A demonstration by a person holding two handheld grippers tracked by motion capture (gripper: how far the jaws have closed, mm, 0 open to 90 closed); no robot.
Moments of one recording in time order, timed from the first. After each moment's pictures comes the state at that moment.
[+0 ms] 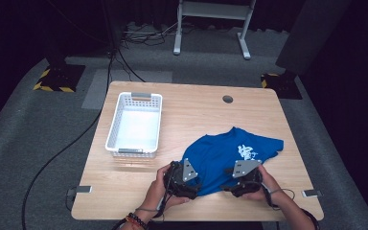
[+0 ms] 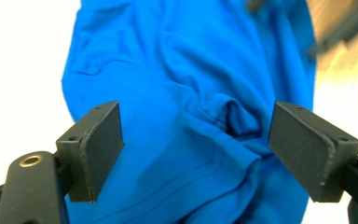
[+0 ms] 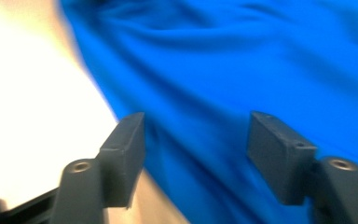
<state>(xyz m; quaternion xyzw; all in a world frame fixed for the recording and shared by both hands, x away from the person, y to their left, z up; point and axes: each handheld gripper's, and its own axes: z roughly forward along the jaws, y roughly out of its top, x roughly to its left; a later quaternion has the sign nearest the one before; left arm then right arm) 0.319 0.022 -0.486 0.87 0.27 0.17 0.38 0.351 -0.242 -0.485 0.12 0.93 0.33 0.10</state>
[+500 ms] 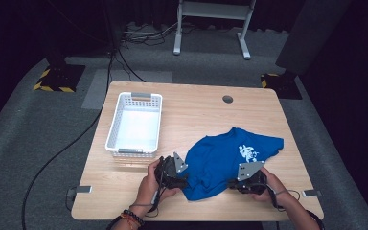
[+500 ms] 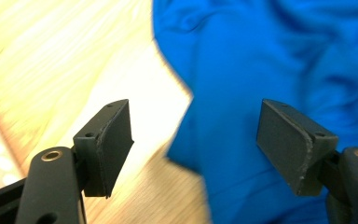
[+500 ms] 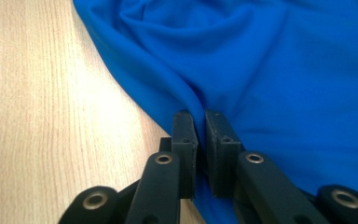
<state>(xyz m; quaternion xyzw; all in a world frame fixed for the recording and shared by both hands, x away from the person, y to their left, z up) 0.340 0.044 -0.496 0.86 0.33 0.21 0.31 0.346 -0.256 -0.483 0.10 0.94 0.31 0.07</state>
